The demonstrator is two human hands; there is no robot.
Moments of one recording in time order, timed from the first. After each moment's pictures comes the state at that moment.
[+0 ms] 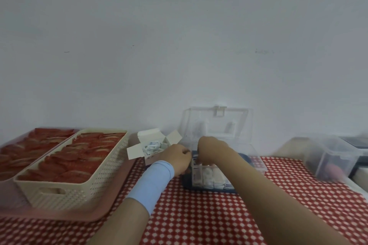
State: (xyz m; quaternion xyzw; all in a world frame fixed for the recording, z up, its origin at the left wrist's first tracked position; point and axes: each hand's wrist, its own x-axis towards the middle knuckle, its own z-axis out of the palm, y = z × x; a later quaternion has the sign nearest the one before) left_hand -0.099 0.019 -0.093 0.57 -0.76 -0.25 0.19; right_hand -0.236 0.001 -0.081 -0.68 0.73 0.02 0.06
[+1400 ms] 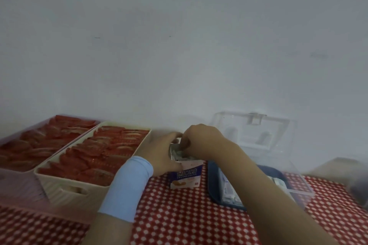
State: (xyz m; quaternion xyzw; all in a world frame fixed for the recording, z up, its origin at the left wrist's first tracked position) left_hand 0.016 -0.021 -0.088 0.52 -0.81 -0.16 0.21; right_hand -0.143 -0.026 -0.043 -0.81 0.58 -0.02 -0.01
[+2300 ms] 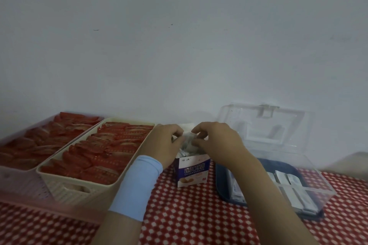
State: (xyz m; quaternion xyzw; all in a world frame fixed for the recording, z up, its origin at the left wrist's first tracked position) left_hand 0.009 -0.038 -0.102 0.53 -0.76 -0.09 0.36; right_hand -0.166 -0.015 -0.071 -0.75 0.61 -0.26 0.08
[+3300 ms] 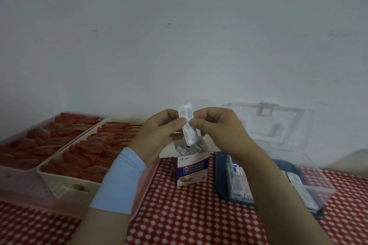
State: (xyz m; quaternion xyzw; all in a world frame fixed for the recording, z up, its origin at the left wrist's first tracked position) left_hand 0.010 -0.013 -0.066 0.30 -0.55 -0.57 0.53; right_hand -0.168 0.001 -0.045 -0.67 0.43 -0.50 0.34
